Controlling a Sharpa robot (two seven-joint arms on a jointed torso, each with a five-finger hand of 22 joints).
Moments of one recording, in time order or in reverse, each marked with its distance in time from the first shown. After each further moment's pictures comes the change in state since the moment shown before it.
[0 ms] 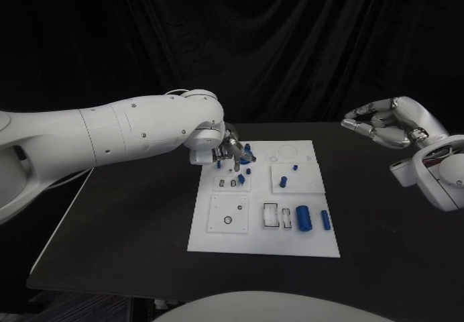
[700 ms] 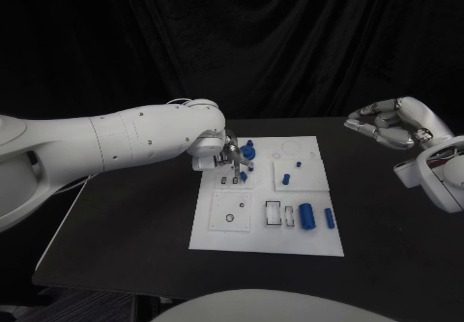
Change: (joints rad) left arm -0.046 -0.004 0.000 -0.014 -0.006 -0.045 -0.008; left_hand 0.041 0.000 0.018 -0.026 0.046 0.026 -0.003 -0.105 0.005 0.000 0.000 0.000 0.000 0.000 0.000 0.000 0.000 0.000 -0.003 -0.003 -0.015 0.000; right arm 0.000 0.006 0.000 -0.003 -0.009 0.004 -0.010; right_hand 0.023 0.003 -0.003 -0.003 0.033 0.000 0.000 0.000 -0.007 0.000 0.000 -0.004 0.000 0.000 0.000 0.000 0.000 0.000 0.000 0.000 0.000 0.000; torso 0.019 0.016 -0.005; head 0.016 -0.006
